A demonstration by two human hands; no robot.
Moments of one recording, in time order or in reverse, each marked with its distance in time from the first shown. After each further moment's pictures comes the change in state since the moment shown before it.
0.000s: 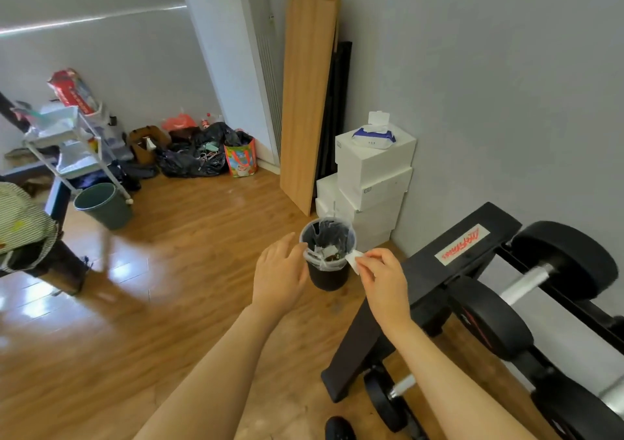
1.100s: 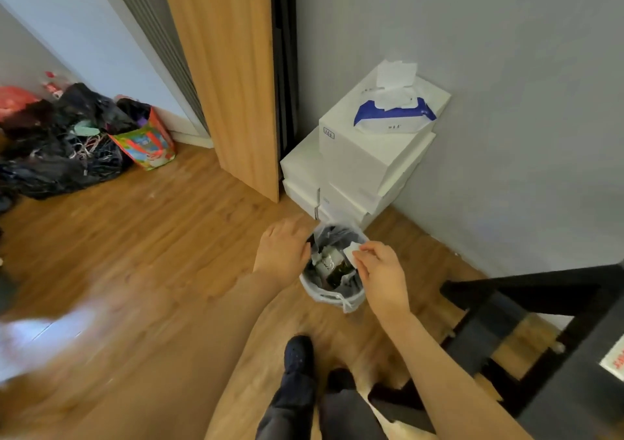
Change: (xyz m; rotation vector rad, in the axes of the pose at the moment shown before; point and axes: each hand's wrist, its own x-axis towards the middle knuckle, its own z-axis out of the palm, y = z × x) left_hand 0.454 -0.216 0.196 -0.068 -0.534 0.336; right_hand 0.349 0.083 0.282 0.509 0.090 0.931
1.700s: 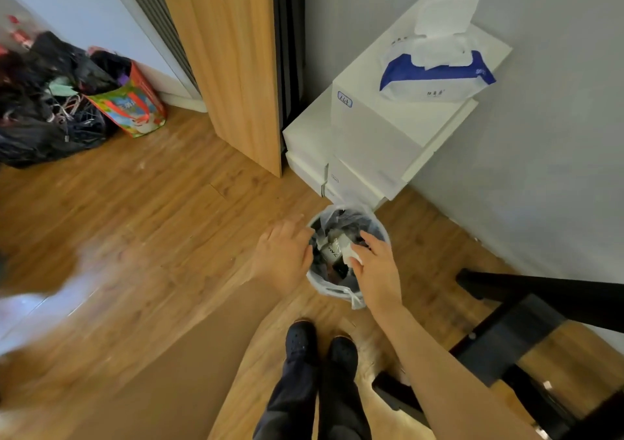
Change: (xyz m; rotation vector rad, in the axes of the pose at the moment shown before) left_hand 0.035 -0.043 0.064 0.009 -0.142 -0.093; right_hand 0.096 0.103 0.049 -0.807 -0.107 -0.310
